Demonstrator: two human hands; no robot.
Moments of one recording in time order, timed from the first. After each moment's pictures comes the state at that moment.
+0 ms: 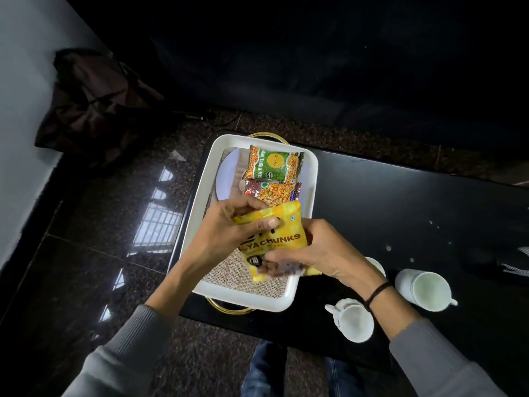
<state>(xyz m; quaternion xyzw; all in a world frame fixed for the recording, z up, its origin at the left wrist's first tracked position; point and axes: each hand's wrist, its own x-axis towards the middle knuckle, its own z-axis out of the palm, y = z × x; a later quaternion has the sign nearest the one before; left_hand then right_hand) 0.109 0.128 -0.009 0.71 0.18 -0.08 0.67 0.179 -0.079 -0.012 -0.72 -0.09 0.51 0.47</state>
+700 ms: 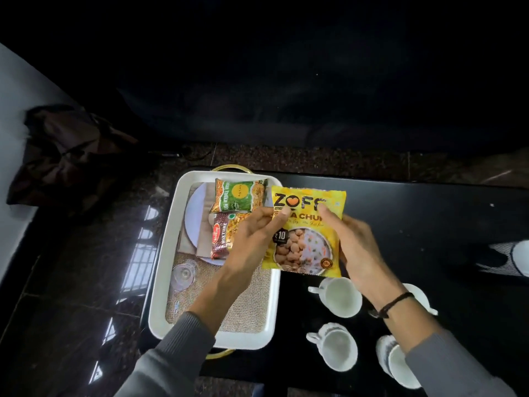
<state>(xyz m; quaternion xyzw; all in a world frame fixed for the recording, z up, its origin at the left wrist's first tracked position) 0.180 0.039 -0.030 0.64 0.27 -0.15 0.70 0.224 -0.147 -0.018 -0.64 0.15 0.30 0.69</state>
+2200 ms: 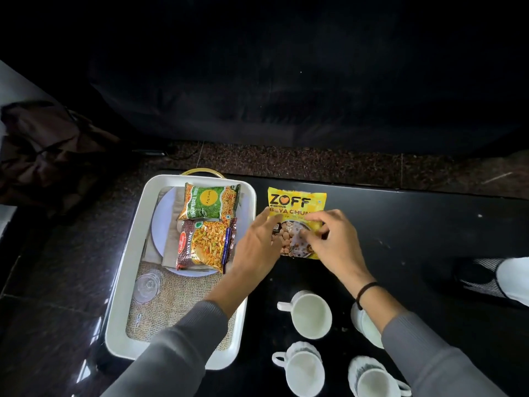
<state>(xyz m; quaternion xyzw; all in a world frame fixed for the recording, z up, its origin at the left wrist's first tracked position) 0.224 -0.023 -0.077 0.92 0.13 -0.19 0.33 0.268 -0.187 -0.085 -0.91 -0.02 0.19 0.37</state>
